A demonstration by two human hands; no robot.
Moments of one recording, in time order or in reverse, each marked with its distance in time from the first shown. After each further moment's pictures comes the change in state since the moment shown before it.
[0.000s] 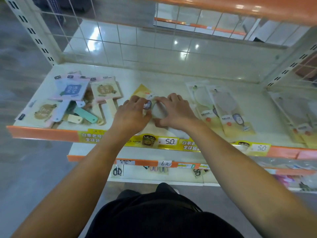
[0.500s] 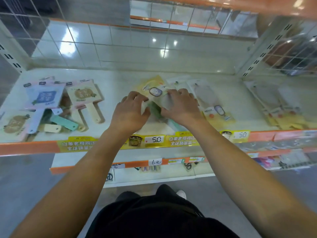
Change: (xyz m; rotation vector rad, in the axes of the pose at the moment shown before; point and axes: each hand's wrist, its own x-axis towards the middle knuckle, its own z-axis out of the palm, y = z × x) left_hand 0.014 0.033 0.013 -0.074 0.003 0.129; right_hand -0.025 0.044 -0.017 0.016 0.151 0.357
